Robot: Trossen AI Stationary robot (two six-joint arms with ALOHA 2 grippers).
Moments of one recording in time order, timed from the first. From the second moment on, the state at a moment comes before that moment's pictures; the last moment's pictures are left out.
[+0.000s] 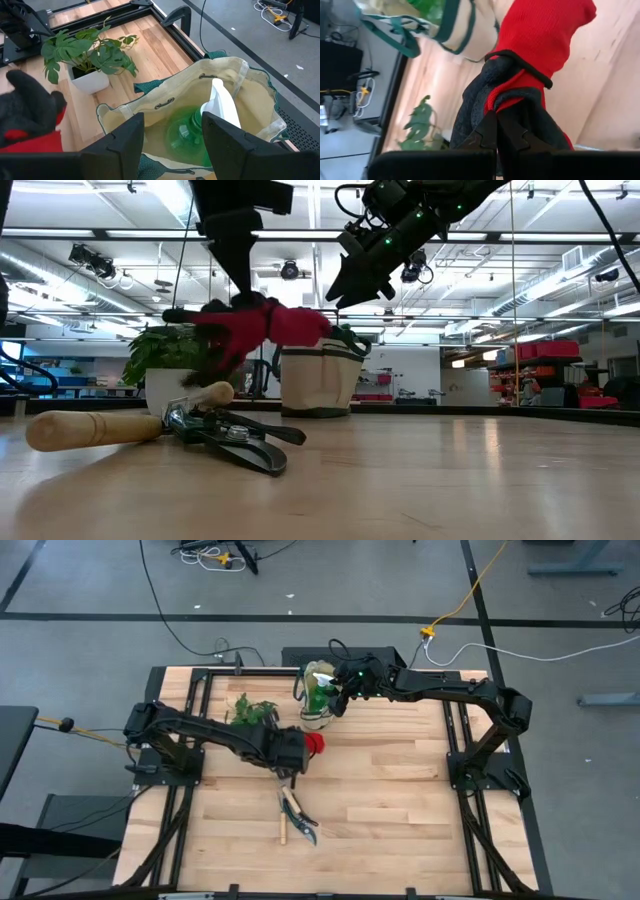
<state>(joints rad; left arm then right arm) -0.16 1.67 1.44 -1.15 -0.62 -0.41 -0.38 1.66 1.28 -0.23 0.01 0.09</state>
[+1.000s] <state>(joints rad) -0.16 1.67 1.66 -1.35 -0.72 -0.35 -0.31 1.66 1.28 -0.15 -0.41 0.07</state>
